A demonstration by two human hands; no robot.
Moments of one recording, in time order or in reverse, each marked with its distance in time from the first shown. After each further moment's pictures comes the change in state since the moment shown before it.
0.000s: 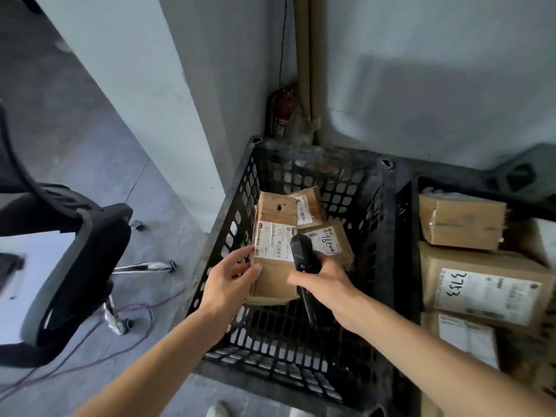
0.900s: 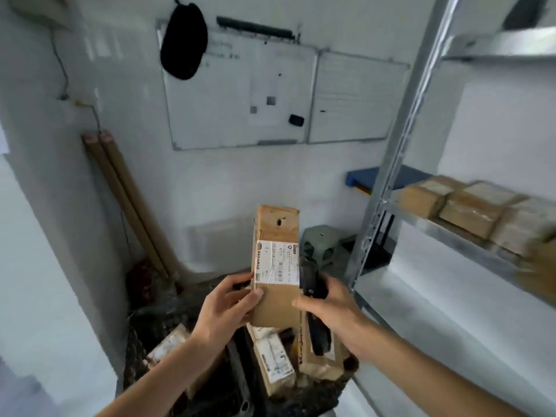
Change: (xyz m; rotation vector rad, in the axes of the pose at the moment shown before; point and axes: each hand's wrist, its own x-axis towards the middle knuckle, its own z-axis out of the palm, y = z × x) left_hand -0.364 0.255 0.063 0.024 -0.805 0.482; right_hand -0.503 -0.086 -0.125 0.188 0.744 -0.293
